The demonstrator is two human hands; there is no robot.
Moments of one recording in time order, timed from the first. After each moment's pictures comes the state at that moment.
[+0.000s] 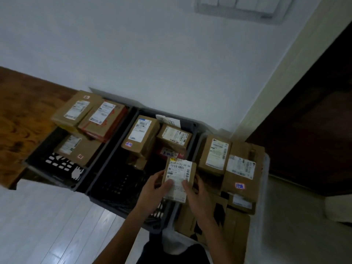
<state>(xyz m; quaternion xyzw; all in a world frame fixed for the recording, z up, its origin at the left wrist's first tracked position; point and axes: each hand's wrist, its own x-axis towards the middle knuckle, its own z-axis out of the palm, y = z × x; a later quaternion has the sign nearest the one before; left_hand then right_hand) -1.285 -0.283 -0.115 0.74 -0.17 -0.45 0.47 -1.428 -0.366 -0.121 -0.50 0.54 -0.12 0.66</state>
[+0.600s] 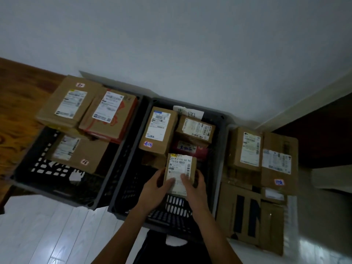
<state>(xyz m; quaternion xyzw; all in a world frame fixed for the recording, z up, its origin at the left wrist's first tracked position) -1.118 -0.245 -0.173 0.73 -0.24 -0.51 0.40 -1.252 -0.313 -0.163 -0.39 0.63 -0.15 0.66</state>
